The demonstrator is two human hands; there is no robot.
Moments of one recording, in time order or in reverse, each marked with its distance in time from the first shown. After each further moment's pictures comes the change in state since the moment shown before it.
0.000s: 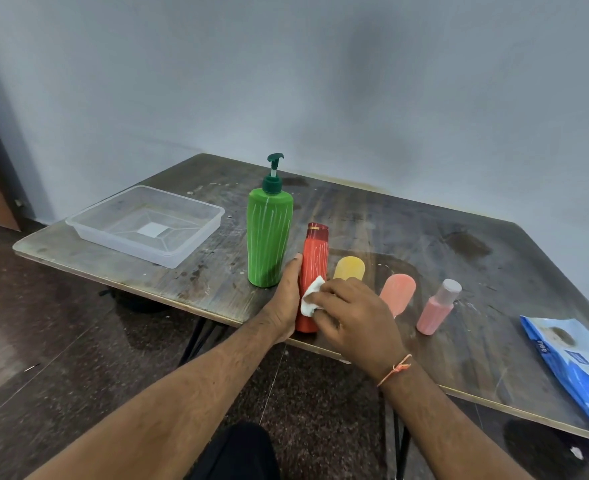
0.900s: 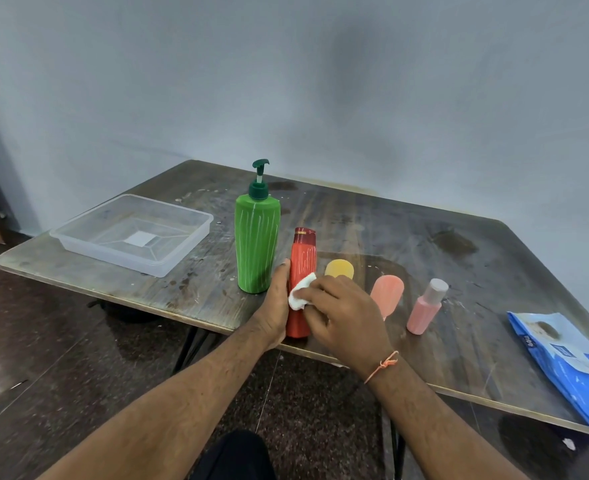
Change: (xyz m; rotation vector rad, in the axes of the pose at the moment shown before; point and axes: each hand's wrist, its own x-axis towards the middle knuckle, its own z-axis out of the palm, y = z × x) left_hand -0.002 -0.001 0.001 0.008 0.019 0.036; right_hand 0.009 -0.004 -0.002 0.002 0.024 0.060
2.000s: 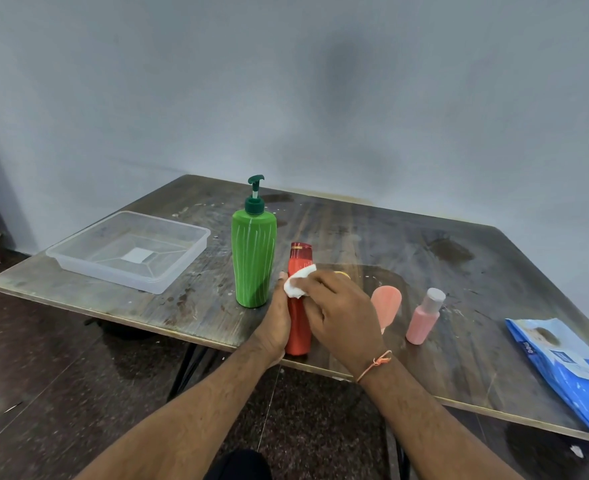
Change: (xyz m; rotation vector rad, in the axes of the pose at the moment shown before) left_hand -0.005 0.000 0.006 0.026 -0.039 0.074; right_hand 0.023 -0.005 -0.001 0.029 0.102 0.093
